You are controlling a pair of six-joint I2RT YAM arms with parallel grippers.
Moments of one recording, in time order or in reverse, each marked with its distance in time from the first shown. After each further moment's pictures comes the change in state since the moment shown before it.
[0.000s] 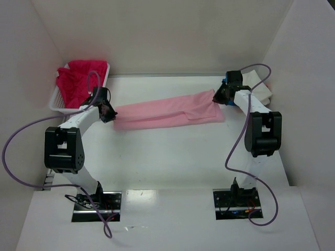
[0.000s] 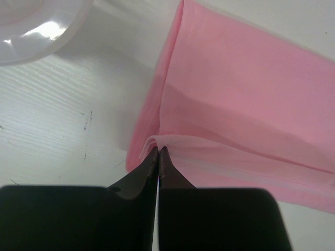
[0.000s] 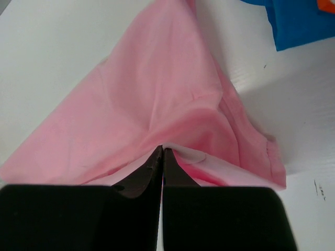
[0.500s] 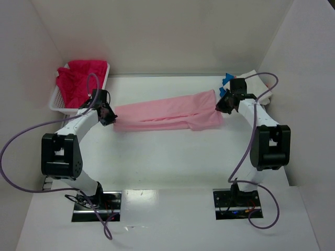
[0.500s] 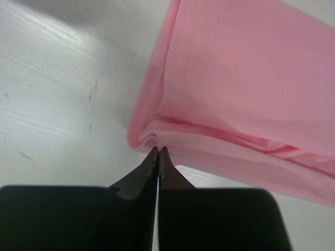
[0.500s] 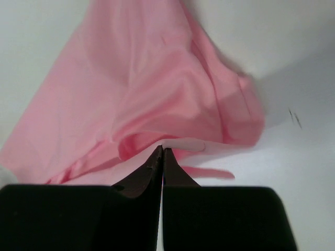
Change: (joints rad) left arm -0.014 -0.085 -0.054 -0.047 0.010 -0.004; right arm 0.000 -0.219 -0.208 -0.058 0.033 0.061
